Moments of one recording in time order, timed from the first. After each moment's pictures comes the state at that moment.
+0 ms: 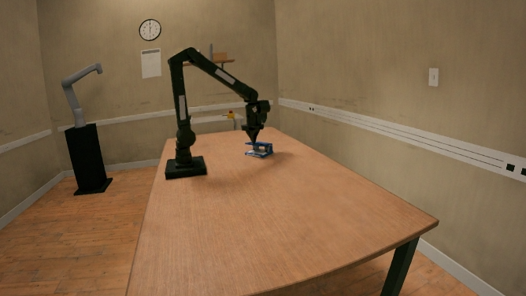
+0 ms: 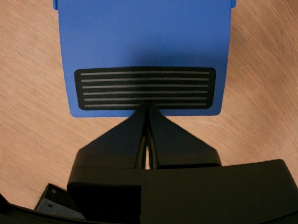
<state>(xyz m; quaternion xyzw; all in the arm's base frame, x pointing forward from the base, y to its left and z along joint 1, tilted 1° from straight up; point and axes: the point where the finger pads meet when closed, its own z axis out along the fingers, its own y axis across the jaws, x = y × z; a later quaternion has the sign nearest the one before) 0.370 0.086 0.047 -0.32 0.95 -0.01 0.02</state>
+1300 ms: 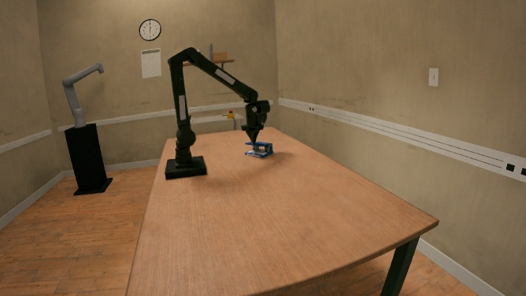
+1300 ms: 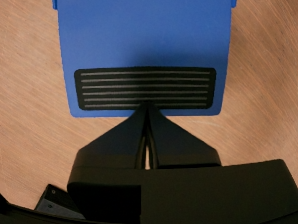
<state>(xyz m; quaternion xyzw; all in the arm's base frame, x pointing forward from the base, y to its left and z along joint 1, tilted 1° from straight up) 0.370 0.086 0.046 -0.32 0.95 -0.01 0.02</state>
